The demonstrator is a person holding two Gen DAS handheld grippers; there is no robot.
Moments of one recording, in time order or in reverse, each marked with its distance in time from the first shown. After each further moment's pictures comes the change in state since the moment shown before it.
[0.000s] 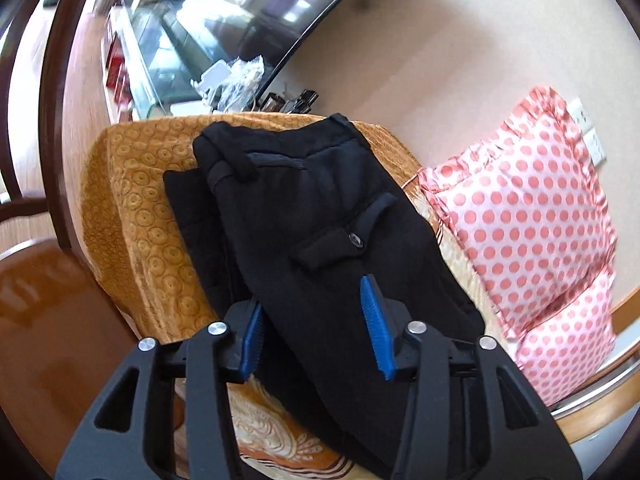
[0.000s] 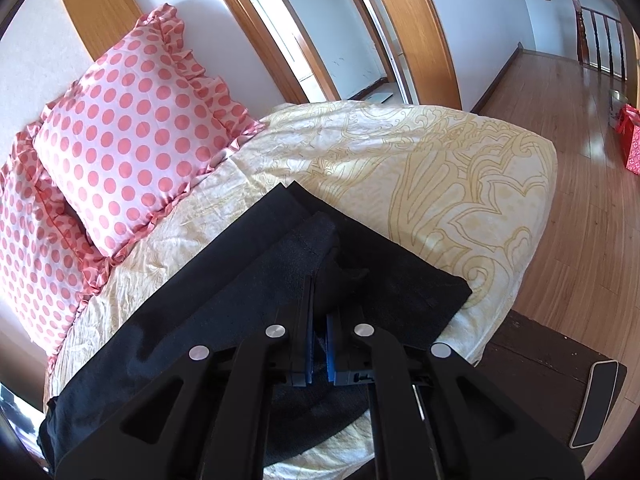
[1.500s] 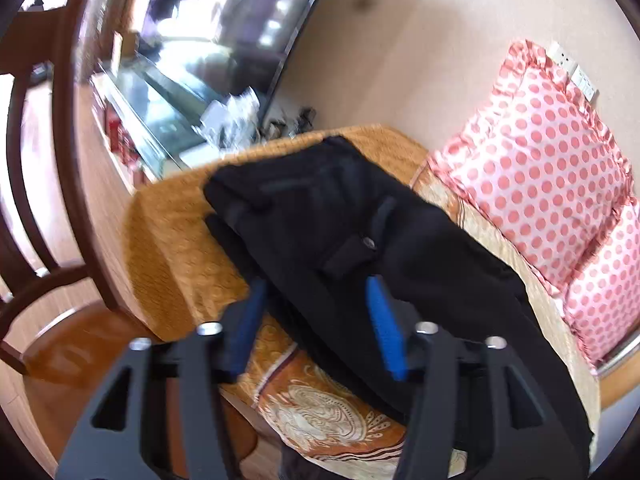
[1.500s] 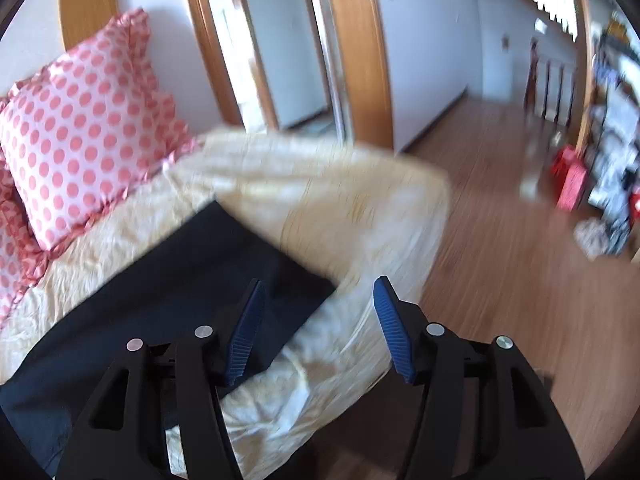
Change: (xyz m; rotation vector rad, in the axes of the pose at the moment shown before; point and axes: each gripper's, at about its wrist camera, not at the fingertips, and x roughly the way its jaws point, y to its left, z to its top) left arm -0.036 -0.011 -0.016 0.277 -0.099 0.143; right arm -0.062 0.003 -0.007 -0.142 -0.165 -0.268
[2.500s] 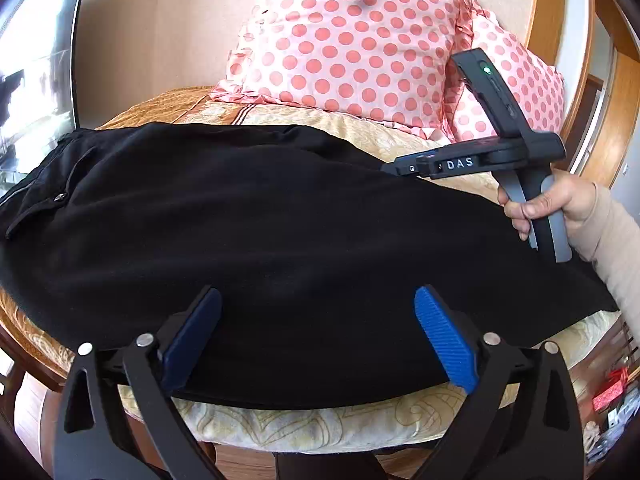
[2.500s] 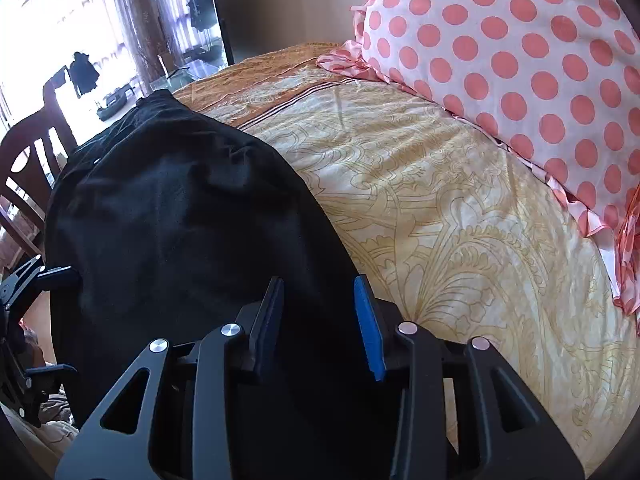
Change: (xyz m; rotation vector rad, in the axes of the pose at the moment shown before) left arm 0.012 -0.159 -0.116 0.554 0.149 -0.345; right arm -0.050 0.520 -0.165 -1.260 0.458 1.122
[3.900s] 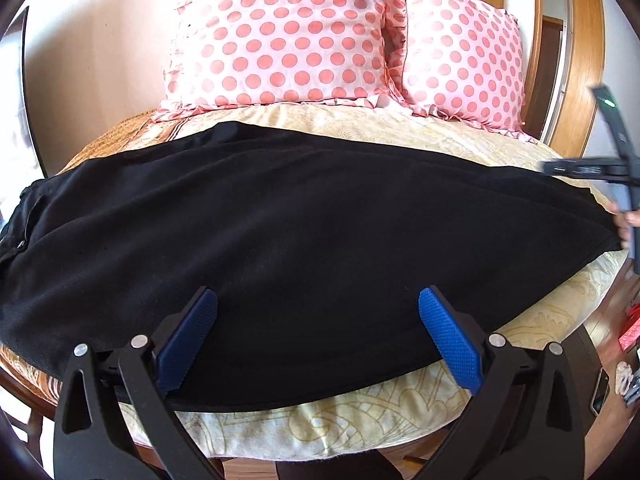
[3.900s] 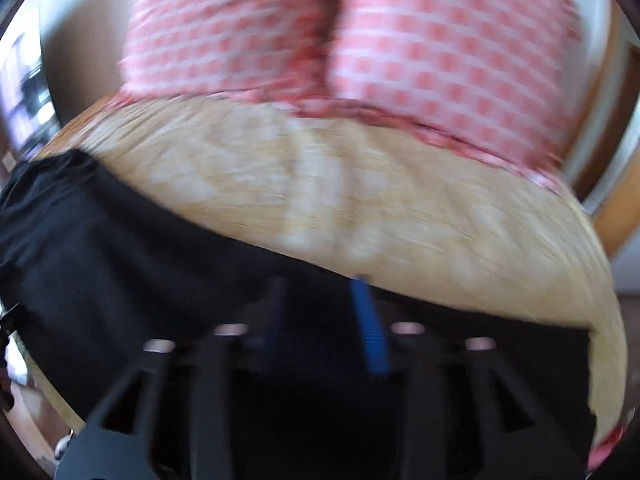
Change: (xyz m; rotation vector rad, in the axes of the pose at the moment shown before) left arm 0.019 -0.060 -0.009 0.202 0.023 -0.017; right arm -0.205 -0.097 -0.237 0.570 -0.129 -0.641
